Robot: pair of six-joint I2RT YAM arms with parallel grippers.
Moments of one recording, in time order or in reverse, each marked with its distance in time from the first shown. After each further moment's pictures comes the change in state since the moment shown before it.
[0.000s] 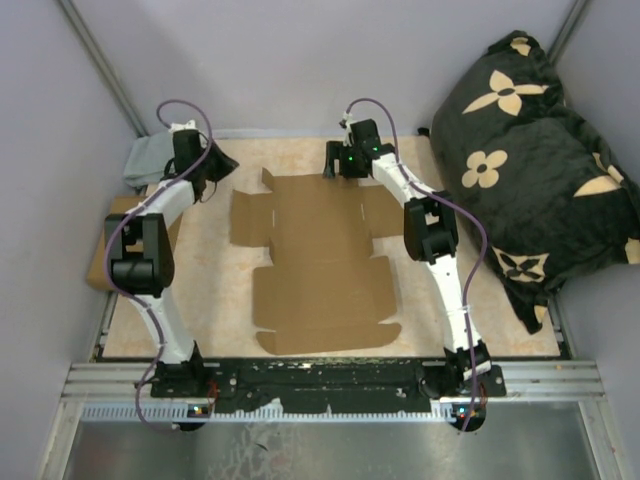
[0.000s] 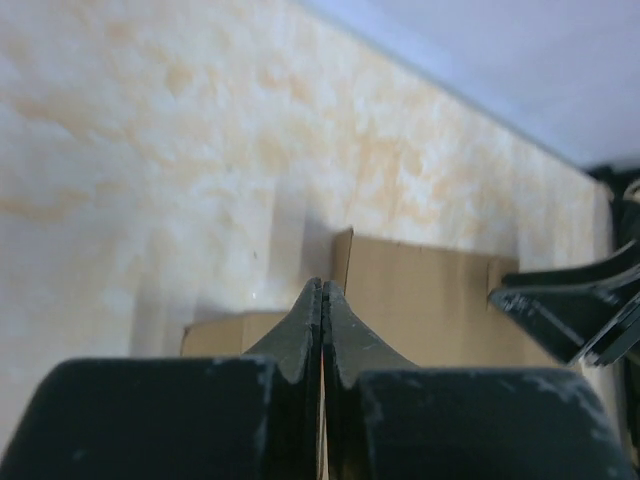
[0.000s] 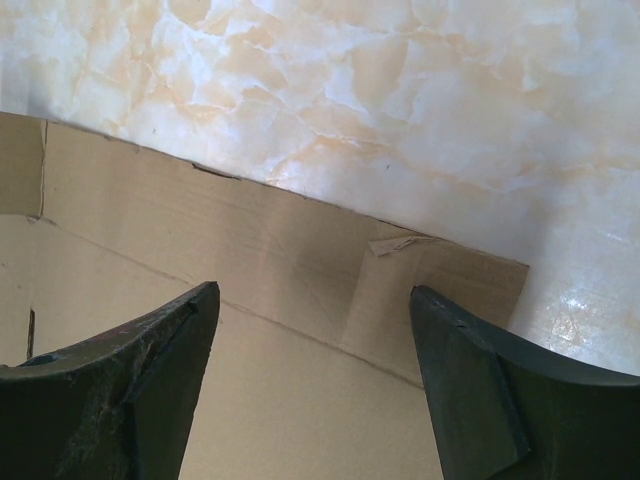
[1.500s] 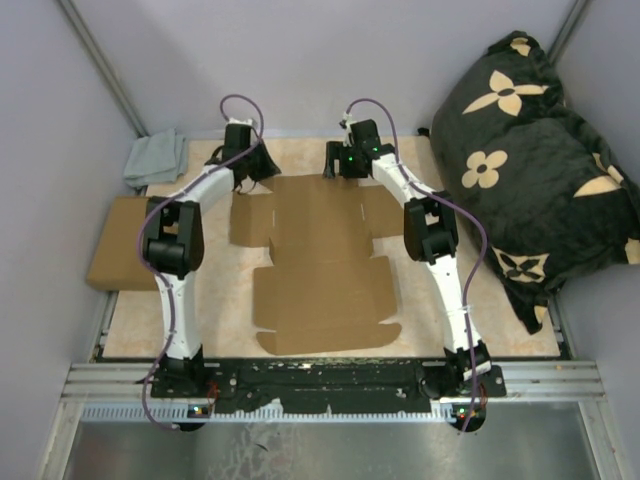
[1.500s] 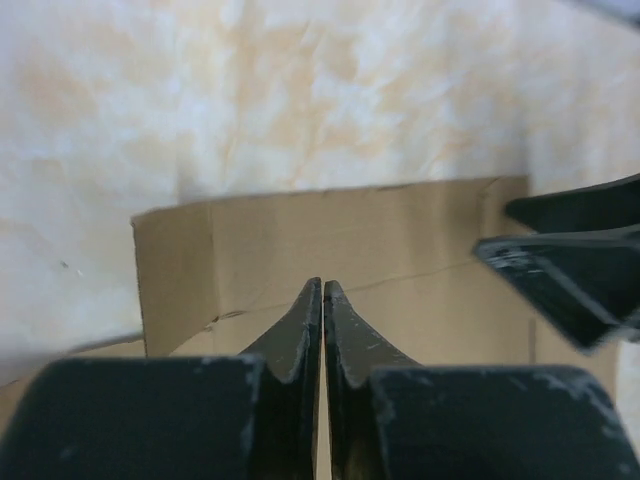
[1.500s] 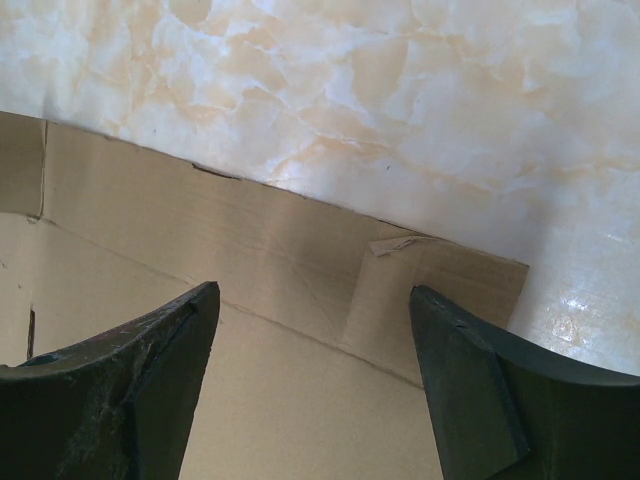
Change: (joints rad) left arm -0.172 0.251 0.315 -0.209 -0.025 0.080; right arm 0.000 0.000 0.000 0.002 -0.002 0.000
